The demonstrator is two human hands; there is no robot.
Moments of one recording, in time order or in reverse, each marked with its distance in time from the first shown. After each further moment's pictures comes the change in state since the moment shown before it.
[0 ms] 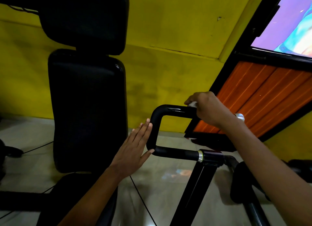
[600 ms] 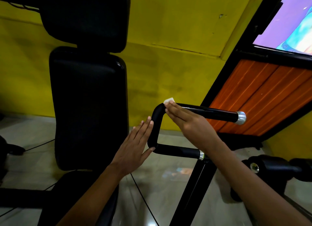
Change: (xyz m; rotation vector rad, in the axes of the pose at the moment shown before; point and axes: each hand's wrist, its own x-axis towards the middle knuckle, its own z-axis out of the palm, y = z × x) left_hand 0.000 0.000 -0.001 -0.015 0.012 0.011; right_hand -0.034 -0.034 0.057 -0.286 0.342 -0.531
